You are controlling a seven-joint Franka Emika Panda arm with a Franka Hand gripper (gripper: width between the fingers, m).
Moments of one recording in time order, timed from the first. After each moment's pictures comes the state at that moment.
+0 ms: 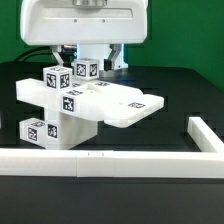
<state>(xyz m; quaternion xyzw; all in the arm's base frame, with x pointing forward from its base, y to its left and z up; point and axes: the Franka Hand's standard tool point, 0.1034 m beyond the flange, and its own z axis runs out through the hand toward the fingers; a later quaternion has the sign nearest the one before) 0.532 -0.053 0.113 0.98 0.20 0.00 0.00</state>
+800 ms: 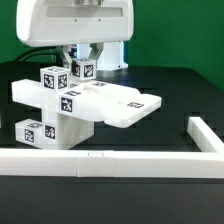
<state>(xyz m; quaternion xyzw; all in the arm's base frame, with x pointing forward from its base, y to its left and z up) 0.532 -0.063 0.114 0.95 0.31 -0.01 0.01</state>
